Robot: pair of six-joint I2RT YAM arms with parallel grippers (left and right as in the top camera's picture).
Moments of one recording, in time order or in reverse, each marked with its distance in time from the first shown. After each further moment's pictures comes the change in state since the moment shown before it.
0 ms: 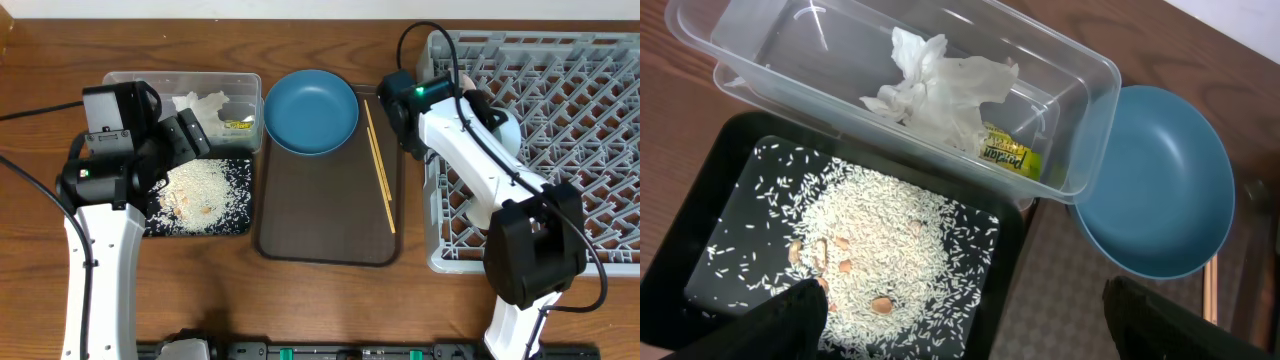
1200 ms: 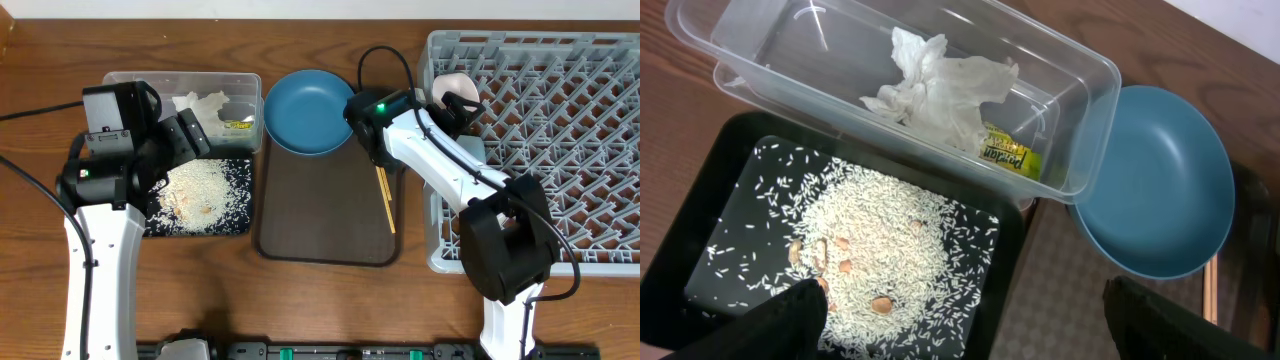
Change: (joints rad) left arm 0.000 0.000 0.000 0.000 0.000 0.000; right arm 0.121 0.073 -0.001 -0.006 -0.047 -0.019
